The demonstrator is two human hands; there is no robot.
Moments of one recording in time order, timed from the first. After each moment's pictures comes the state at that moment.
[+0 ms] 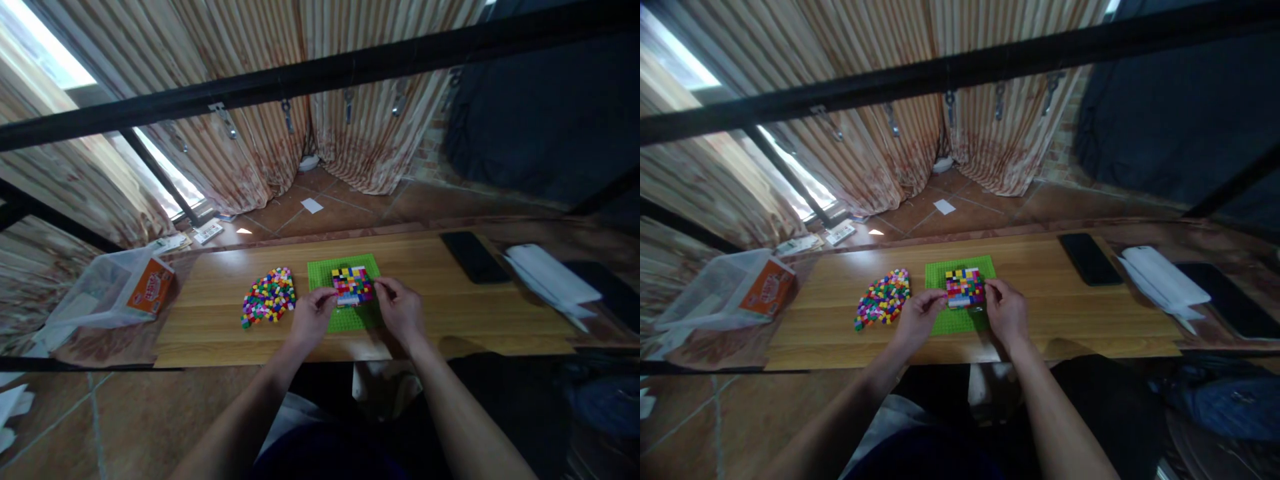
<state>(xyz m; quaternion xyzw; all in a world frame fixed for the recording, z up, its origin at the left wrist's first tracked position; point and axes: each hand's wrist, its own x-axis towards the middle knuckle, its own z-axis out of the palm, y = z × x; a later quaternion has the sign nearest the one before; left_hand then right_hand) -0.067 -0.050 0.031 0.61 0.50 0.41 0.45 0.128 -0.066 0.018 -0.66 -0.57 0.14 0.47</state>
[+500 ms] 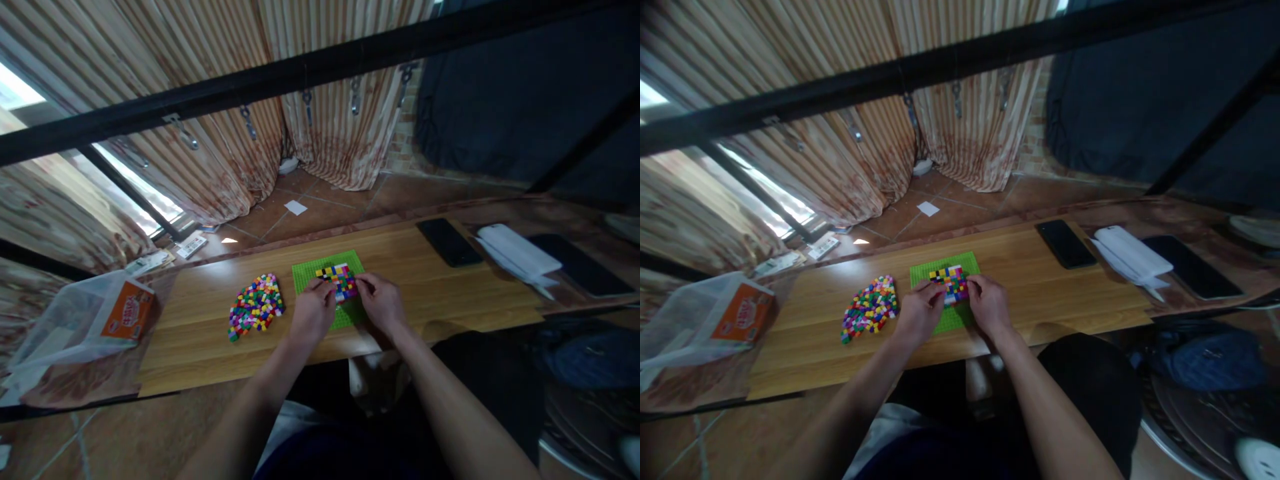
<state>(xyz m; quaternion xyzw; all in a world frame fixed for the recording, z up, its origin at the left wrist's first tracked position) -0.040 -0.037 0.050 0.81 0.48 0.26 0.18 0.127 -0.061 0.014 -0.66 -0.58 0.15 0.46</state>
